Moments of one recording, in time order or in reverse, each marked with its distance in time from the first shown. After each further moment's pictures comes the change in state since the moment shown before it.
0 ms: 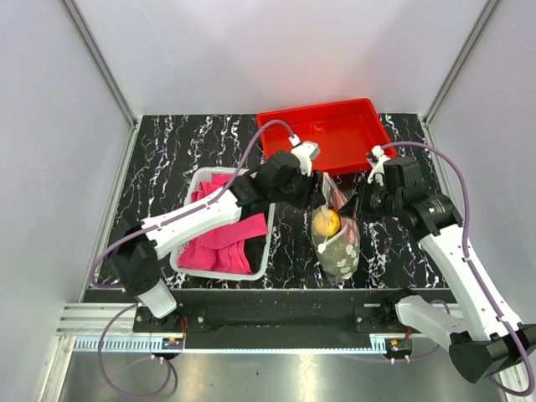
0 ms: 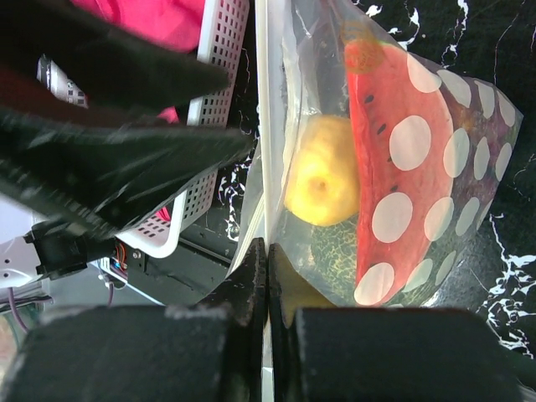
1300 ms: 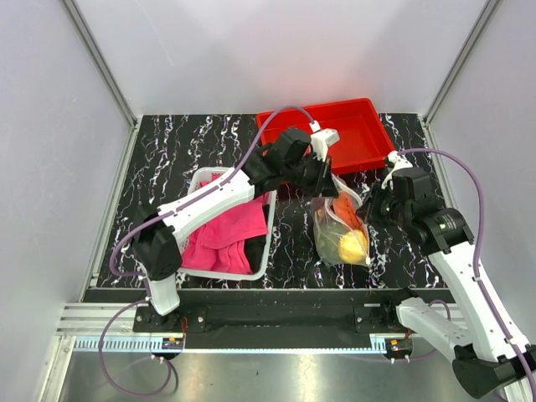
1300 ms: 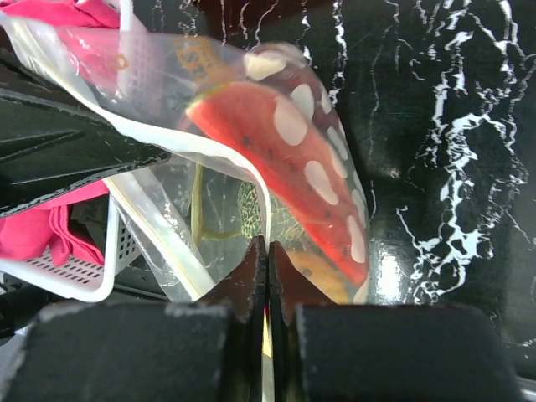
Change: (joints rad) left arm 0.045 0.192 0.338 -0.136 0.353 -0.015; right arm 0.002 -0.103 -0.035 -0.031 0.245 -0.018
